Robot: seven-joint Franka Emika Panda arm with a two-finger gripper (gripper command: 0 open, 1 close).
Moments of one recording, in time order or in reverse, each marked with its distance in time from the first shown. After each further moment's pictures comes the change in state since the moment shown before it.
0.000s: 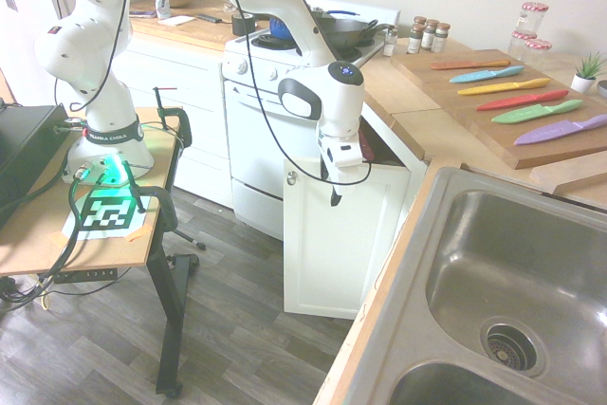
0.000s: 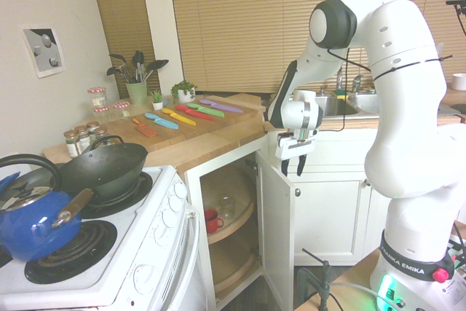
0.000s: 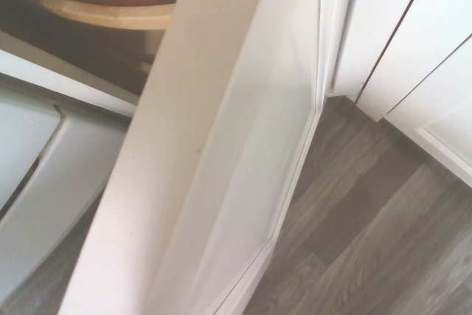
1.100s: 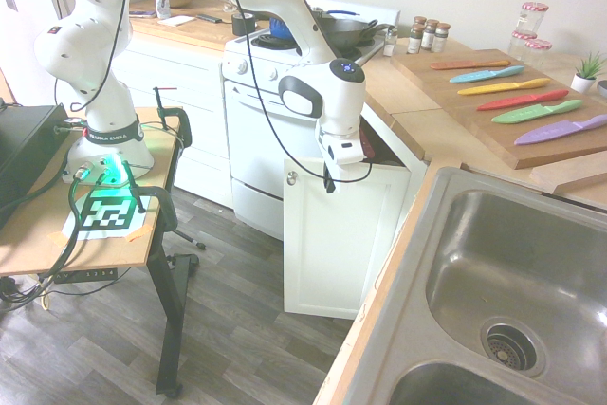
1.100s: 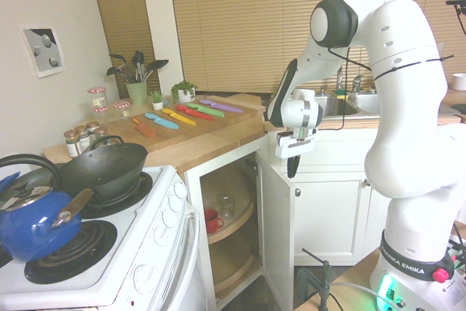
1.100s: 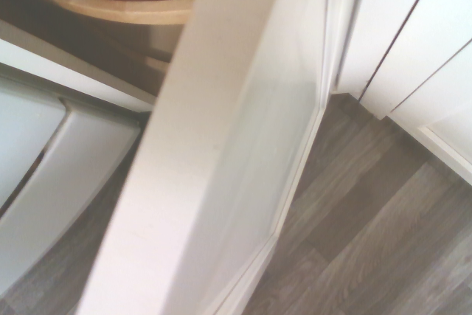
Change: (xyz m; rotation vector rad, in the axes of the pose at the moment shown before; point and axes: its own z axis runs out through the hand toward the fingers) arm -0.004 -0.008 -0.002 -0.002 -0.013 -0.020
